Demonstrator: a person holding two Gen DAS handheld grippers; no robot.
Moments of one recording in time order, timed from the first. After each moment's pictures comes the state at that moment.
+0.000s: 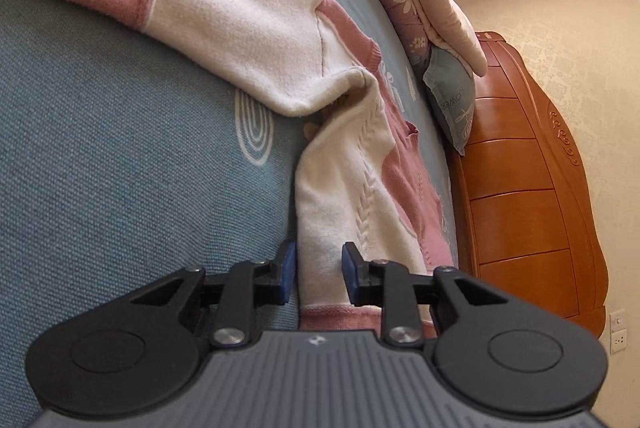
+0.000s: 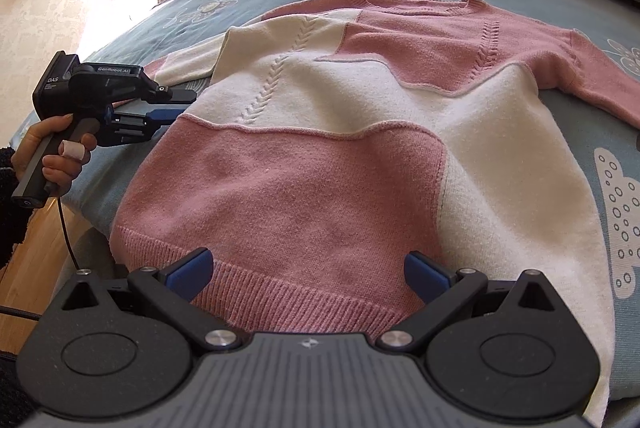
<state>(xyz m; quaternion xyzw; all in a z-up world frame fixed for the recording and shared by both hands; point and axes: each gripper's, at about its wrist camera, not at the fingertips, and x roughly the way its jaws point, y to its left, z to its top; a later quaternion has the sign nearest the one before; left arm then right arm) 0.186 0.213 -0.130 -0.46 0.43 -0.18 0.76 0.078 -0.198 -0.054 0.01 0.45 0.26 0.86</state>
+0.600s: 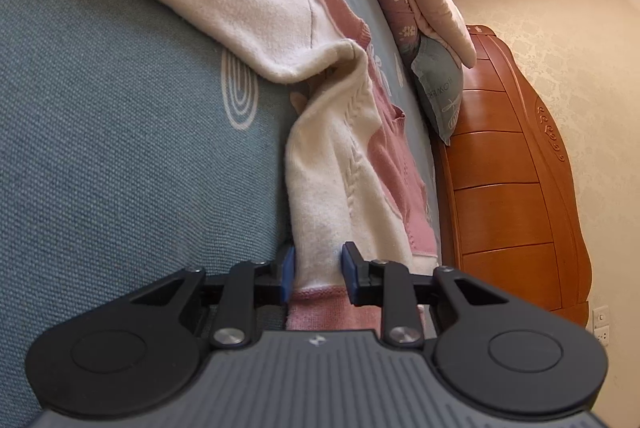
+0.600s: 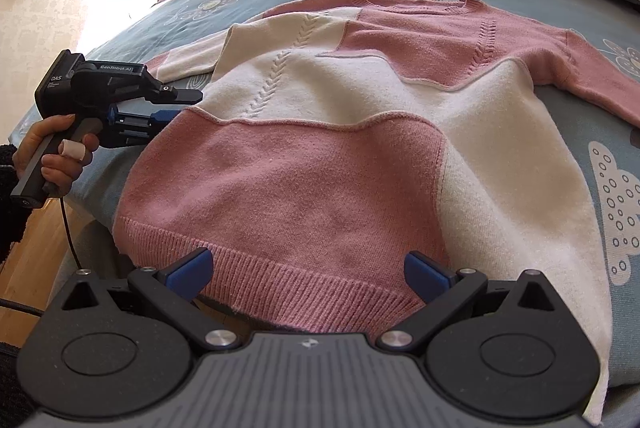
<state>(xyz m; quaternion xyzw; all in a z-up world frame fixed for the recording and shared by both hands) 0.181 0.203 -0.138 -0.47 0.43 -0.19 0.75 0.068 -0.197 -0.056 0.00 0.45 0.25 0.86</state>
